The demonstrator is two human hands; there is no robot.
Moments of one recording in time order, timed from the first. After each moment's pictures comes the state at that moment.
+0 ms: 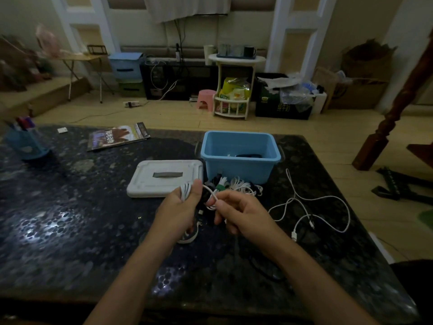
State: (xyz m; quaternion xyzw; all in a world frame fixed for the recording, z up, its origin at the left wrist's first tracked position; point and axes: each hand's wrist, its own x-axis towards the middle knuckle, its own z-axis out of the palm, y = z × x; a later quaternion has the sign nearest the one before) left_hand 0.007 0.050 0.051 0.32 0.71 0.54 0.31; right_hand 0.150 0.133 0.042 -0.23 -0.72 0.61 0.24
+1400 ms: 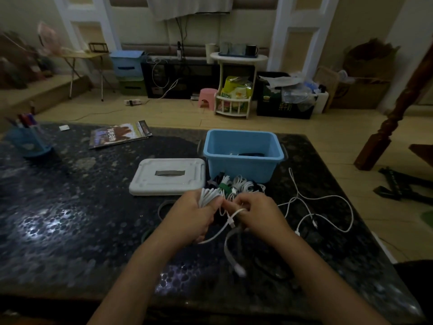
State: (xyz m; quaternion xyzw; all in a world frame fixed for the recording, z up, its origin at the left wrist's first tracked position) left_hand 0.015 0.047 0.058 0.38 0.65 0.49 0.43; right_hand 0.153 0.161 0.019 -0.42 -0.83 0.32 0.20
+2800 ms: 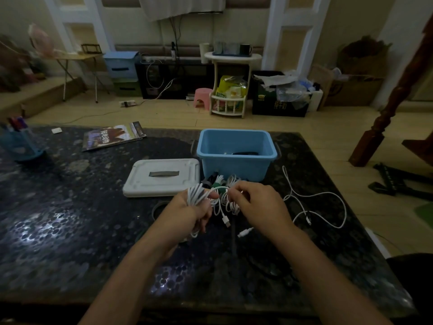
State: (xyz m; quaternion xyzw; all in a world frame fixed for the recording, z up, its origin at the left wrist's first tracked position) left_hand 0.015 0.050 0.049 0.37 0.63 0.54 0.43; right_hand 0.164 0.165 0.038 -0.41 -0.86 0.21 0.23
